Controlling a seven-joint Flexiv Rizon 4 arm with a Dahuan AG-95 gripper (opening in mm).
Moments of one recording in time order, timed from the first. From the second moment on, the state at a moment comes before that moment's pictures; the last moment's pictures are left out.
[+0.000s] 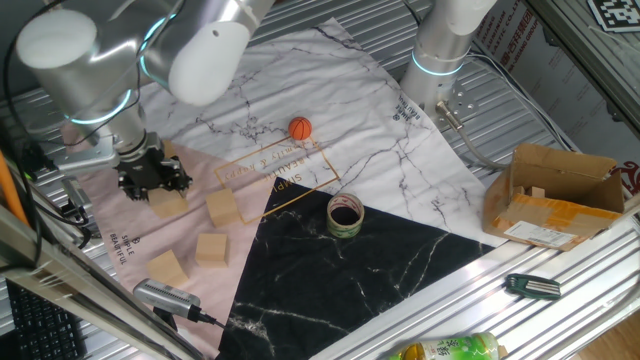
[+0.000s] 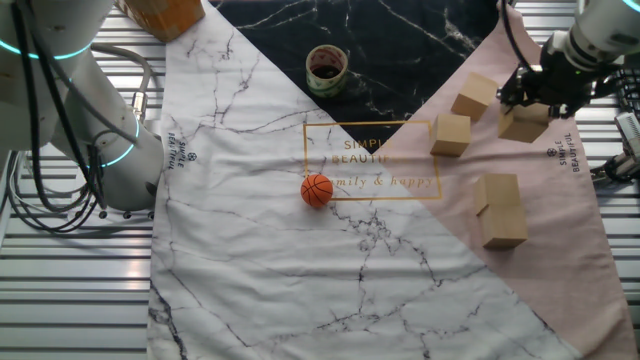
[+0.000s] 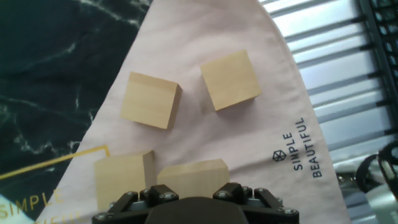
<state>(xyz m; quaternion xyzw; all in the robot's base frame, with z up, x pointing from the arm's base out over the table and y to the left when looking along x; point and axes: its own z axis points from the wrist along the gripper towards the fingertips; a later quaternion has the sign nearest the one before) 0.707 0.052 0.138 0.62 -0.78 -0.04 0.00</state>
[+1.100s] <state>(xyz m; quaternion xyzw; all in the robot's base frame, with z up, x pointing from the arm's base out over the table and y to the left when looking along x) 0.706 0.051 0.137 0.64 -0.77 -0.03 0.02</state>
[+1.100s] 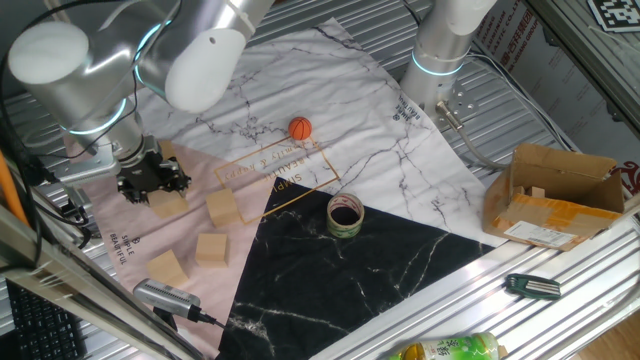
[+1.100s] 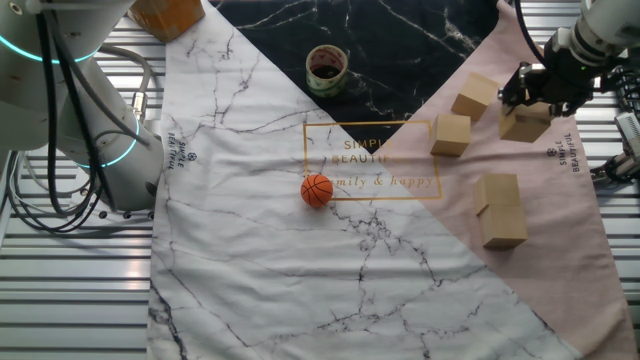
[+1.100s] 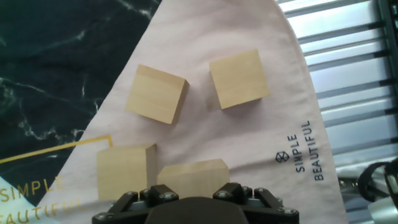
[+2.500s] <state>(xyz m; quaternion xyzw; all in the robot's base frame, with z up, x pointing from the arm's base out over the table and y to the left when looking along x) 0.706 0.052 0.137 0.62 -0.78 -0.03 0.00</state>
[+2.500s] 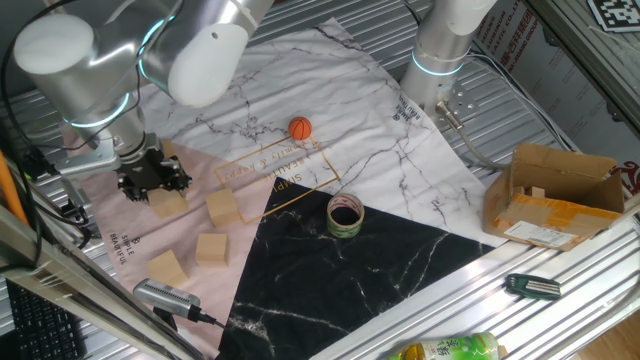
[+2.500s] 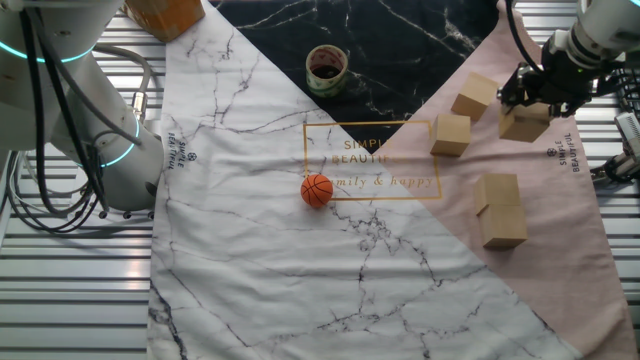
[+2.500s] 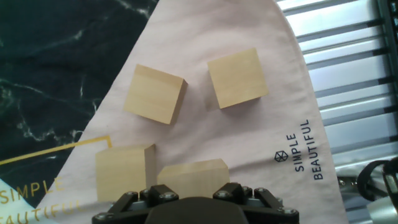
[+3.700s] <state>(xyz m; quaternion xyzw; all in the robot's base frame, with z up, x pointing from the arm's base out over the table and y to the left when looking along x) 0.704 0.051 0.138 0.62 -0.79 0.00 -0.02</state>
